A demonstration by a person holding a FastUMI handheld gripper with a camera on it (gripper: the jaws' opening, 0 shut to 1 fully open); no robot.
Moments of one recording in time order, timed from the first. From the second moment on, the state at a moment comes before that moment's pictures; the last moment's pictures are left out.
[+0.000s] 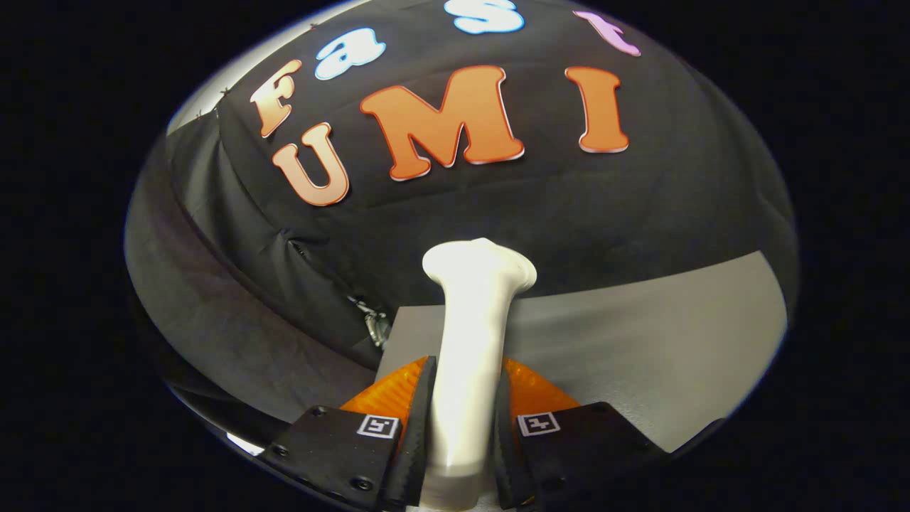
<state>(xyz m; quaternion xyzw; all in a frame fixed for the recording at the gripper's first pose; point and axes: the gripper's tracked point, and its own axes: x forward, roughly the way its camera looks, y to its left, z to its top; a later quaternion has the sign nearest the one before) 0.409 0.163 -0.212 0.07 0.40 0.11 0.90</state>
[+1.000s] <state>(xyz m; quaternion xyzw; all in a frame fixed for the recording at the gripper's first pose) 0.173 0.132 -0.033 -0.05 0.10 0.13 0.99</state>
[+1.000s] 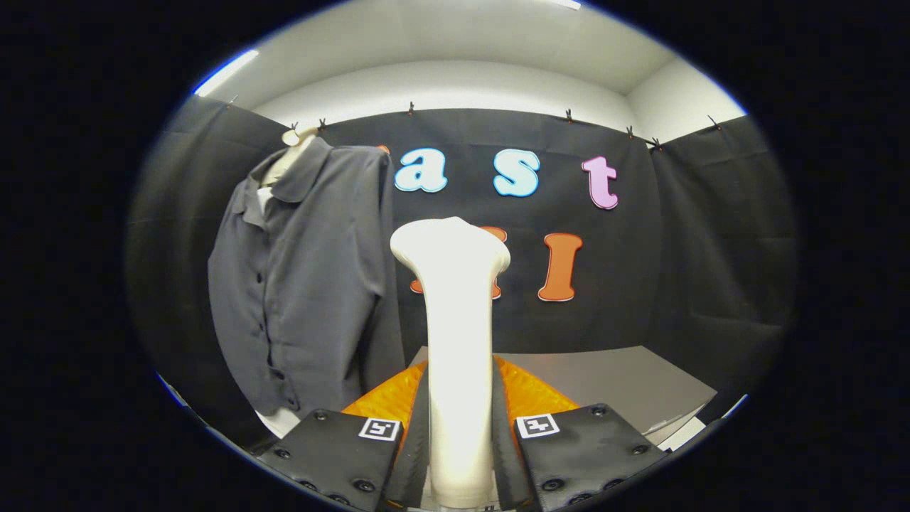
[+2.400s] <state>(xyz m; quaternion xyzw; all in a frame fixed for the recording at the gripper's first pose) 0.059 0.372 -0.001 -0.06 0.01 0.07 1.00</state>
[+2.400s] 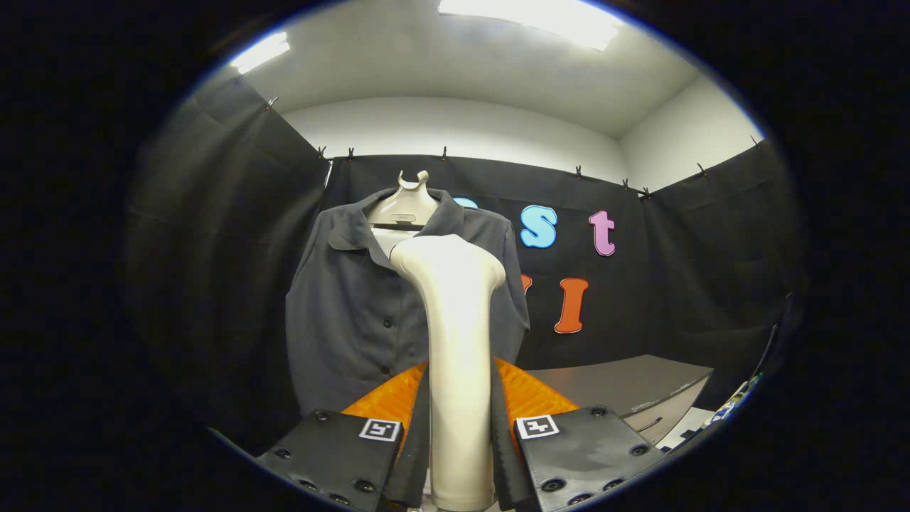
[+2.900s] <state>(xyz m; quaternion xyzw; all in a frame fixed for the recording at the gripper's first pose) 0.144 0.383 -0.017 -0.08 0.02 0.04 1.00</state>
